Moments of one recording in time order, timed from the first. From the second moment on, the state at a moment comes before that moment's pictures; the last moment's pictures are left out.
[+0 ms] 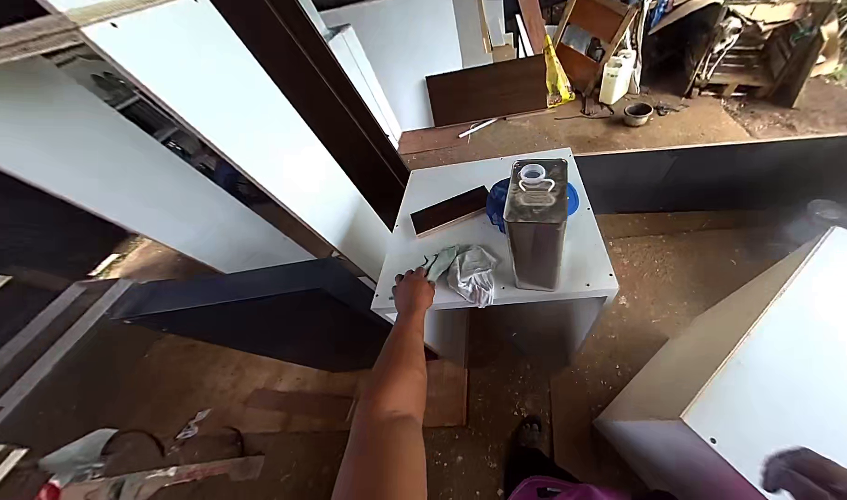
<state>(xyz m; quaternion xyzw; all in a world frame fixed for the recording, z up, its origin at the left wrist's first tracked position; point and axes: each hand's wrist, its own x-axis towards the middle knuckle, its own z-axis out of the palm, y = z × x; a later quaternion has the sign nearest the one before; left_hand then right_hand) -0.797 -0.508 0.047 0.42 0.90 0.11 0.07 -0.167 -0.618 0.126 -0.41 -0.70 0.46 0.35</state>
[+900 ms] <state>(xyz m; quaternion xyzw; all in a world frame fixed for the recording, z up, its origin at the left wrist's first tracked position) -0.861 -0.531 0.218 0.48 0.56 0.61 0.28 -0.609 -0.438 0.071 -0.57 -0.72 0.40 0.03</state>
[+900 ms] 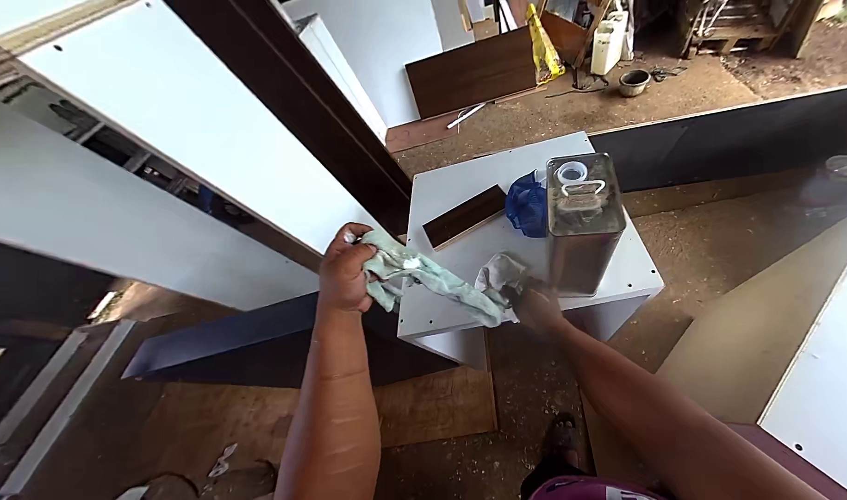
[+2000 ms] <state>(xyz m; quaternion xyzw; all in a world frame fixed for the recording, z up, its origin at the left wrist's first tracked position) -0.611 -0.428 0.120 0.52 0.59 0.61 0.06 -0.289 -0.528 0.096 -0.40 -0.23 0.65 0.61</state>
